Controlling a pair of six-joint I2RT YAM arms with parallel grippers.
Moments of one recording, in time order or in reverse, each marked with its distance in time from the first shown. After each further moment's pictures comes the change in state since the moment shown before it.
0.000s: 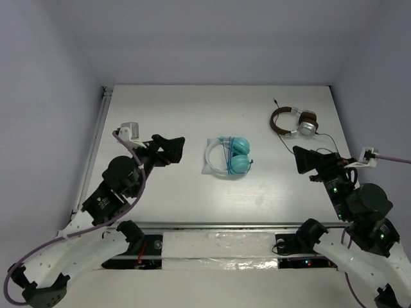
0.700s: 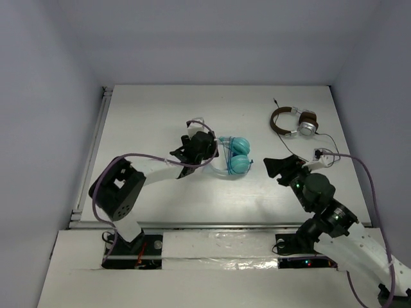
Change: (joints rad) left arm 0.015 1.069 0.154 0.307 -0.038 -0.063; right arm 0.000 0.085 -0.395 0.173 -0.052 0.216
